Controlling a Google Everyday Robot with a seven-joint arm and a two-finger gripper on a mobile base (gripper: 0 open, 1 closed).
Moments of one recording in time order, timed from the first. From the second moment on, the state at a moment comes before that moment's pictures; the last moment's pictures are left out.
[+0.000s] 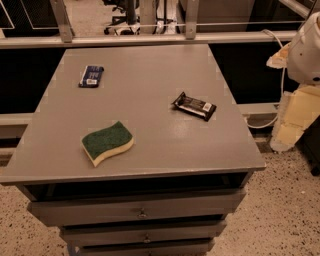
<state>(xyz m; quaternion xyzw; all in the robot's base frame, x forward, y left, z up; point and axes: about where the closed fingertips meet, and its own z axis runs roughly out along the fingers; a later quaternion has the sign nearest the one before) 0.438 -0.217 0.976 -0.60 0.78 -0.03 0.16</state>
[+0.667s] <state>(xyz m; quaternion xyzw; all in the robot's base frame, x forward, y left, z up) 0.437 -0.212 0.980 -0.61 0.77 -0.03 0.17</state>
